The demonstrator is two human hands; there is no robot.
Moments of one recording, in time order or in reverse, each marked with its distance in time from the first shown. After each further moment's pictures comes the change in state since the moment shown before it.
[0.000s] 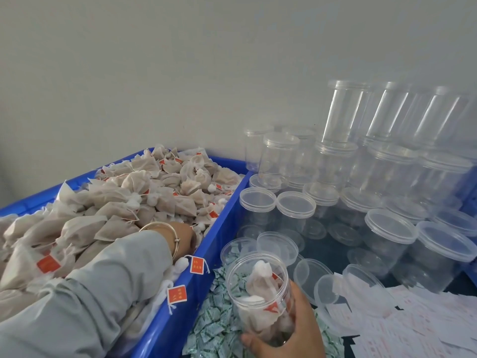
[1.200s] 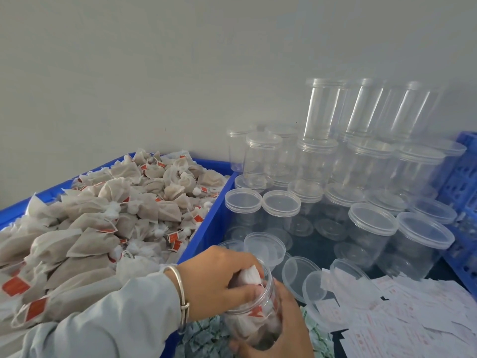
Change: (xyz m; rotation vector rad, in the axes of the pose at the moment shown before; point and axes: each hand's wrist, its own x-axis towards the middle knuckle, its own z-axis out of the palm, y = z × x) left_hand -0.065 0.064 0.006 -0.552 0.344 0.729; right_hand 0.000 0.039 0.022 -0.296 0.230 0.063
